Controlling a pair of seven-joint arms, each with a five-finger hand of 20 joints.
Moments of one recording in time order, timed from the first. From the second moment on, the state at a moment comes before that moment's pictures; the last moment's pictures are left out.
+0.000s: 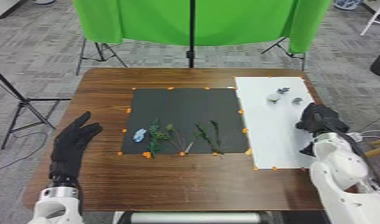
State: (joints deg) left arm 123.8 -68.5 -95.6 -113.8 54.9 11.0 16.4; right arm -96.8 -62.1 89.8 -96.6 -147.8 -0.7 20.1
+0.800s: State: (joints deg) left arm 123.9 -68.1 -95.7 -113.8 54.7 11.0 16.4; right arm -61.0 -54.2 59.3 -101.4 -130.6 -8.3 9.1
